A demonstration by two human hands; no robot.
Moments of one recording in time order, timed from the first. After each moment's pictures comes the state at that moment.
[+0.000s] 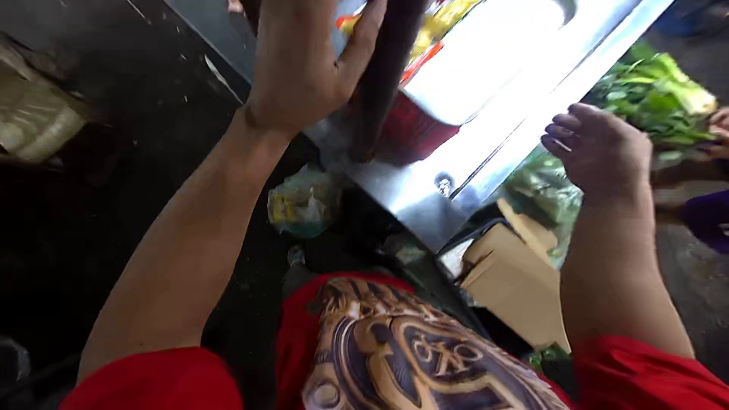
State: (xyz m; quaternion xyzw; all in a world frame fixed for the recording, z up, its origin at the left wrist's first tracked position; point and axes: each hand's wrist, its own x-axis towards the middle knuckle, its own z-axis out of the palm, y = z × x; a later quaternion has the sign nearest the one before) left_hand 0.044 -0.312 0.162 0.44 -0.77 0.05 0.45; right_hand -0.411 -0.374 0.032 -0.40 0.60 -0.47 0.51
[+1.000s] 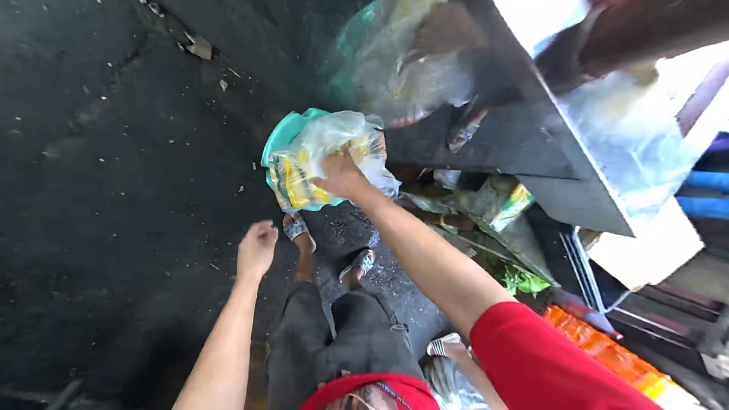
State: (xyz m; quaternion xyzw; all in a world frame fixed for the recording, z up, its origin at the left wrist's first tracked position) left_hand 0.335 -0.086 -0.363 0.75 -0.32 -0.58 0.10; right_hand 0.122 -0.260 -0.373 -0.72 0.53 0.17 0.40
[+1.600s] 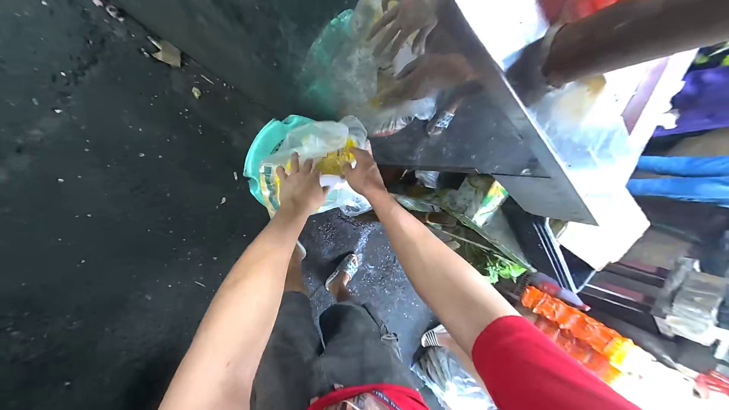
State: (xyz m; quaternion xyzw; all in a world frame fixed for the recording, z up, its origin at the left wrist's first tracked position) left_hand 0.234 -0.249 -0.375 0.56 -0.70 -0.43 -0.12; right_hand 0.065 -0.267 -0.368 -0.55 0.74 0.04 0.38
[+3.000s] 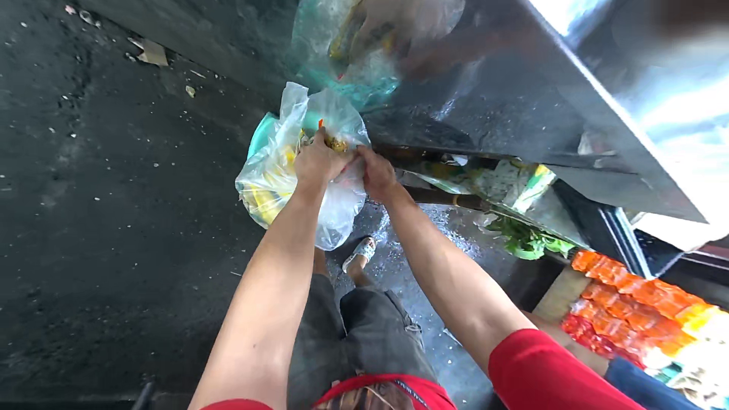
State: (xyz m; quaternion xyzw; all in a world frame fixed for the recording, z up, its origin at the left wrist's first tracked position) left_hand 0.187 -0.323 -0.389 0.66 -0.52 -0.53 -0.14; right_hand 0.045 -0.257 -0.410 -0.15 0.75 -0.25 0.59
